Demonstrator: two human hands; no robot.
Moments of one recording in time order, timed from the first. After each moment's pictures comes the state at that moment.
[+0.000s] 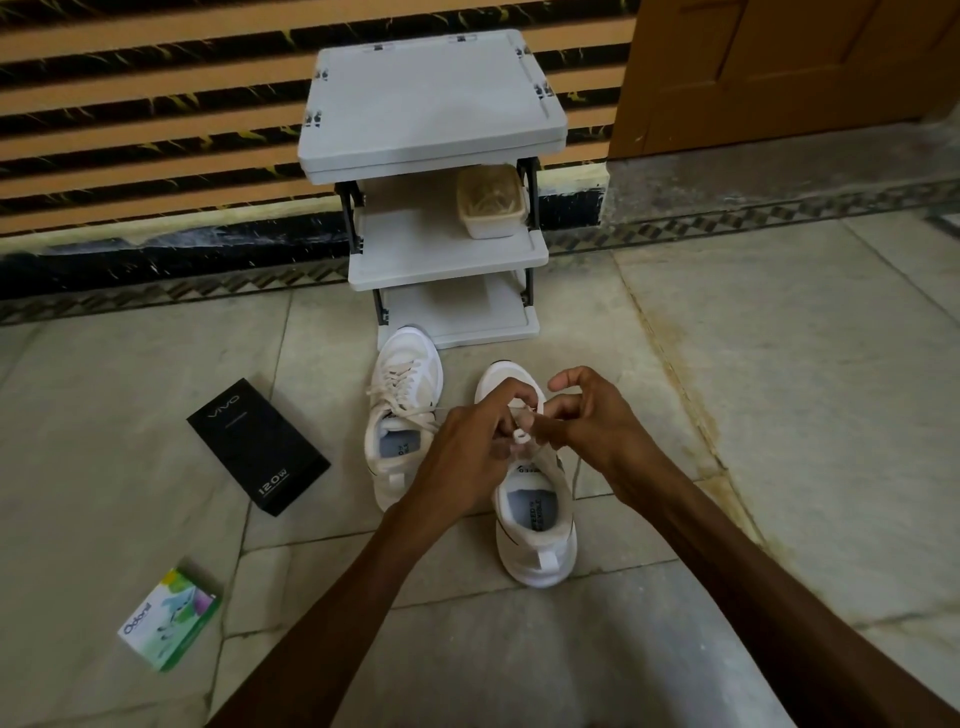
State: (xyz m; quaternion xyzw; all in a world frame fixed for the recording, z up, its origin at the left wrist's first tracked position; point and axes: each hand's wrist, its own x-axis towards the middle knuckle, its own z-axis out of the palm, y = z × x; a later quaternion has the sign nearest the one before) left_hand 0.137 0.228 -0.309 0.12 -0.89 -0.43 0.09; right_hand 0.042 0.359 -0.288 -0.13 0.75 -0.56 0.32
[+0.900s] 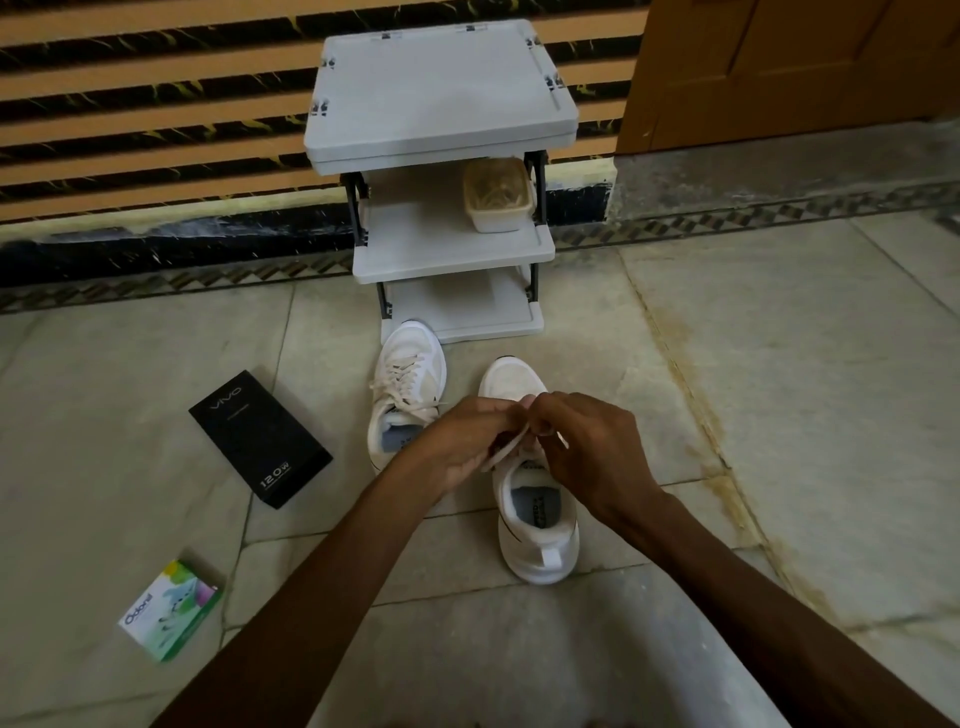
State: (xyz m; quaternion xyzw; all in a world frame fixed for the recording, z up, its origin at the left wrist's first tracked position) left_hand 0.122 0.218 -0.297 0.28 -0.62 -0.73 -0.11; right_hand 0.053 0.366 -0.316 -0.51 0.79 -0.31 -0.13
